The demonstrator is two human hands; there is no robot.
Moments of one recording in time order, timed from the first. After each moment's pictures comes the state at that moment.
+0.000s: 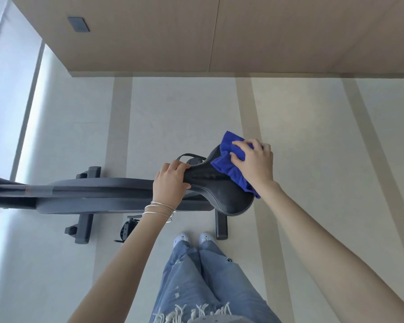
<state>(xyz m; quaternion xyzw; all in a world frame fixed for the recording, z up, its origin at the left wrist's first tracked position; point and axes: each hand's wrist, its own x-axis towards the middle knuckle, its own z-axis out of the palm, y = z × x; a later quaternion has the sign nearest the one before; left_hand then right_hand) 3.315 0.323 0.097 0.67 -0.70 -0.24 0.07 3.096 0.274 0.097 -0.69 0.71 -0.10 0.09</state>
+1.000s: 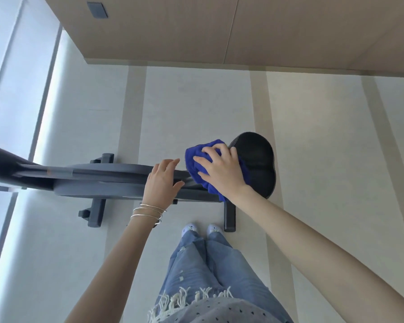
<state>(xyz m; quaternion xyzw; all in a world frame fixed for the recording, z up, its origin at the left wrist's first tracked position) 3.386 0.364 0.091 0.69 -0.67 -0.26 0.10 3.210 0.320 0.109 -0.88 0.47 -0.02 -0.06</state>
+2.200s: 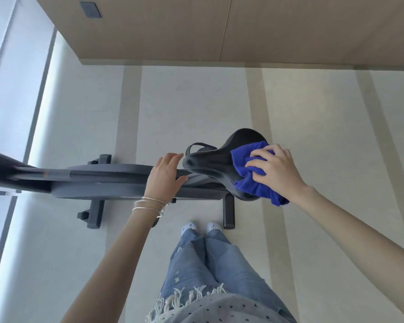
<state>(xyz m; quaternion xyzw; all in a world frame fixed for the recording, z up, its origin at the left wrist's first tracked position) 3.375 0.354 0.099 0.66 -0.70 -0.25 0.10 3.088 0.330 0.128 -0.84 0.54 -0.02 0.07</state>
